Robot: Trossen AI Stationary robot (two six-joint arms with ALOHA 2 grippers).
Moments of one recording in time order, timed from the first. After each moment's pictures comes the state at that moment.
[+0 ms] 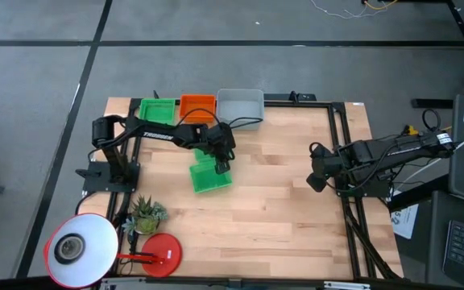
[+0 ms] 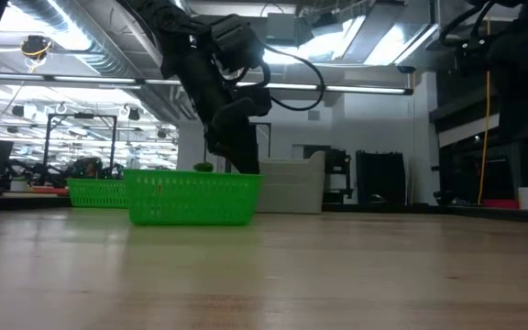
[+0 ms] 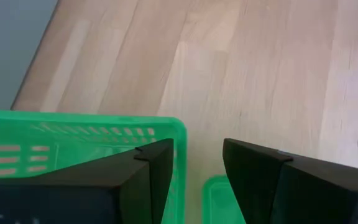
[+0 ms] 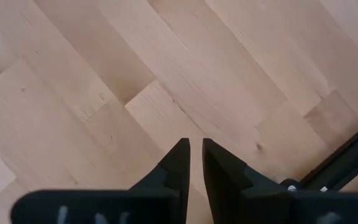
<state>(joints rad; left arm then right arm) 0.23 1.76 1.10 -0.23 0.01 -0.08 0.20 0.91 0.75 -1.18 0.24 0.91</state>
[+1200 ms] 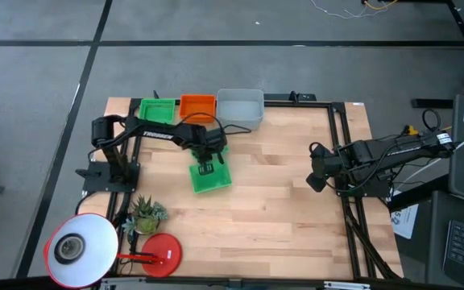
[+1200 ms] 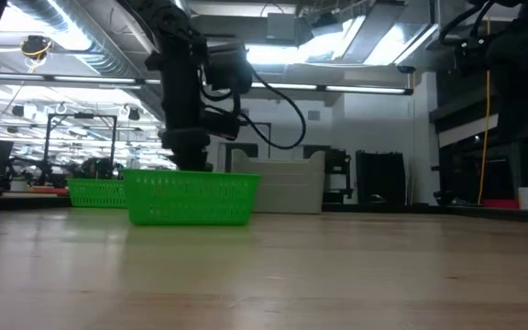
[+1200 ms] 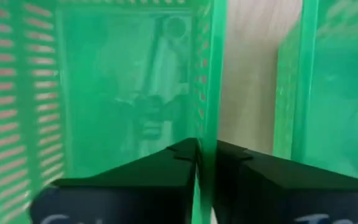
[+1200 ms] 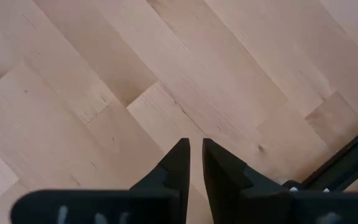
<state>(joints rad) 0.24 1.76 1.10 -0.60 -0.12 0.00 0.20 0.91 0.75 -1.17 0.24 0.91</state>
